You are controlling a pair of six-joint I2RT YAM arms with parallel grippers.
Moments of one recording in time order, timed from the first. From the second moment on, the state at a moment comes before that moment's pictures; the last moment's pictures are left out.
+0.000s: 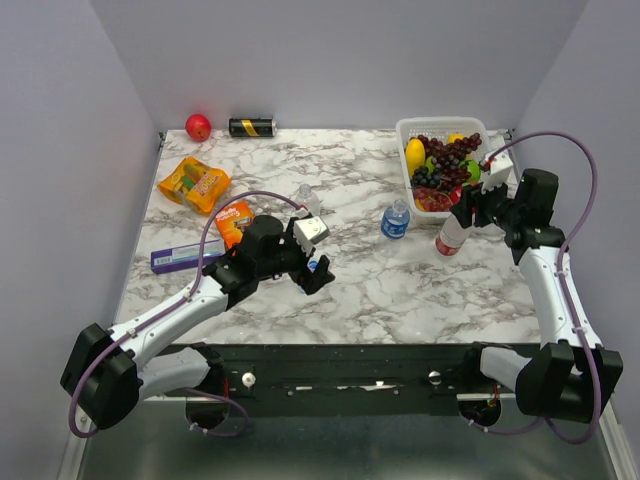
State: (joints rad) left arm -0.69 1.10 0.70 -0.07 0.38 0.05; right arm -0.15 1.13 0.93 -0.31 -0.51 -0.33
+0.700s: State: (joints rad) left arm -0.69 1.09 0.69 -0.07 0.38 0.06; right arm -0.05 1.10 1.08 -0.38 -0.70 -0.32
